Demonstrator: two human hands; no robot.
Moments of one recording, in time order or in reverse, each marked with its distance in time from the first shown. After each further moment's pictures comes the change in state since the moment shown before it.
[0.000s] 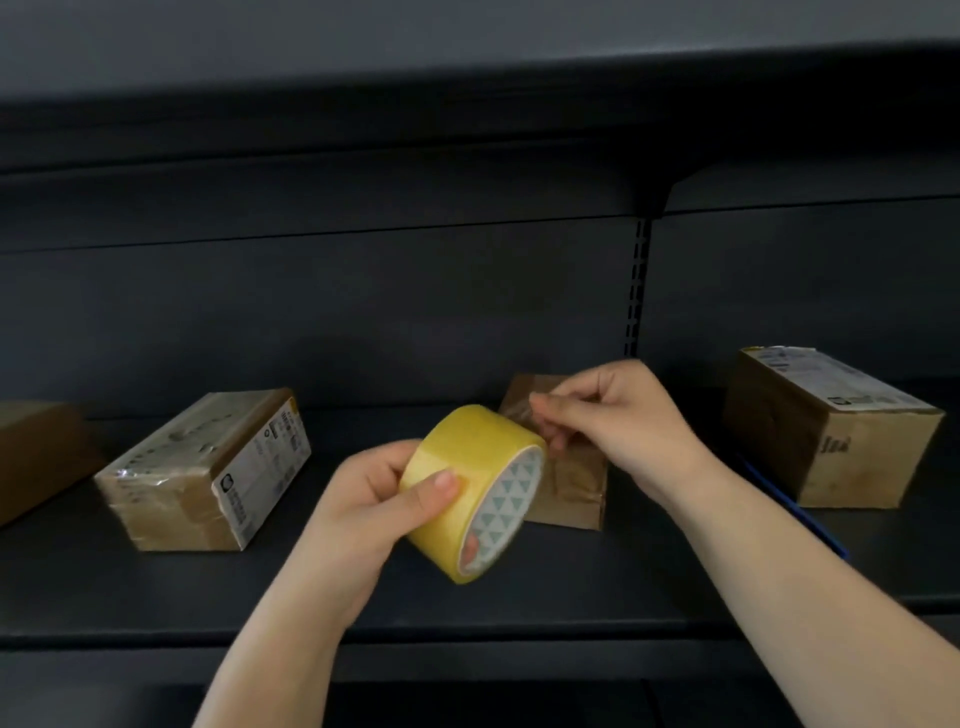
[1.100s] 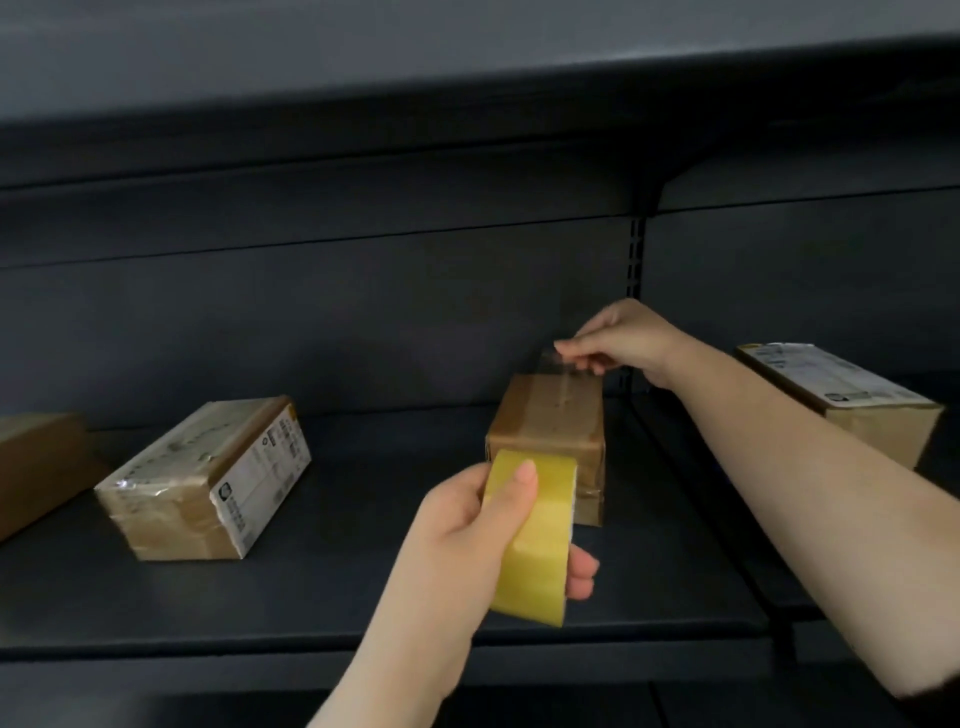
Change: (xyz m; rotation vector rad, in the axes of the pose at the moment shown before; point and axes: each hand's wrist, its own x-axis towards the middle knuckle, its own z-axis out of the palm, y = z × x) left_hand -0.010 0.016 0.067 -0.074 0.085 -0.276; right_hand 0.094 0.021 -0.050 -0.232 -0.053 0.203
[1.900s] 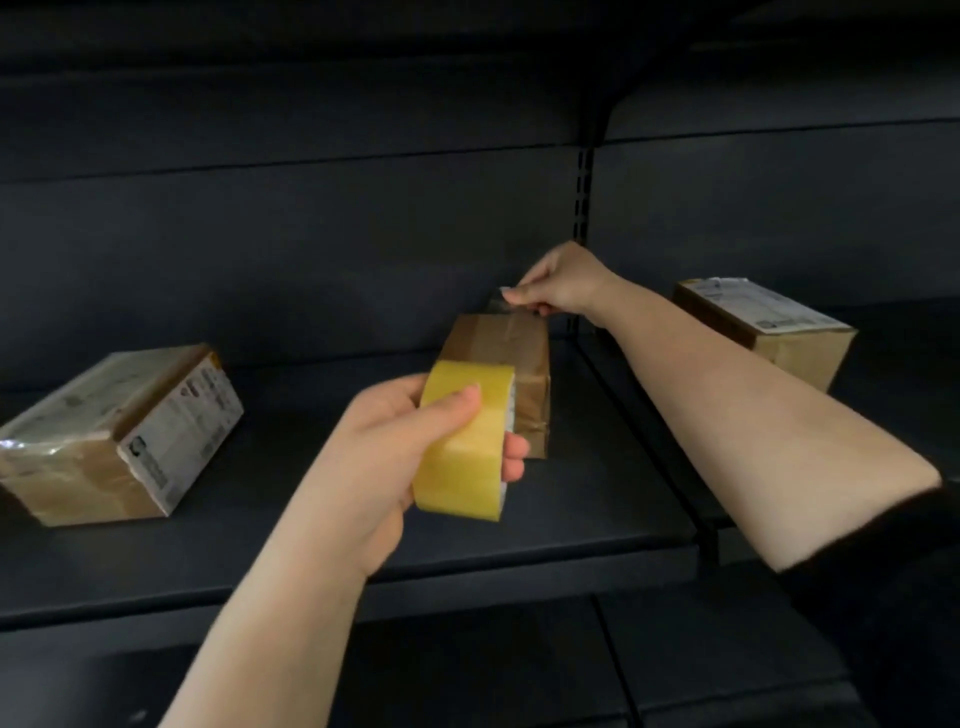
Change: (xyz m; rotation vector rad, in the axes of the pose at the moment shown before) left_hand 0.016 0.011 -0.003 0.006 -0.032 -0.080; right_hand 0.019 0.020 0.006 -0.122 0.115 -0.033
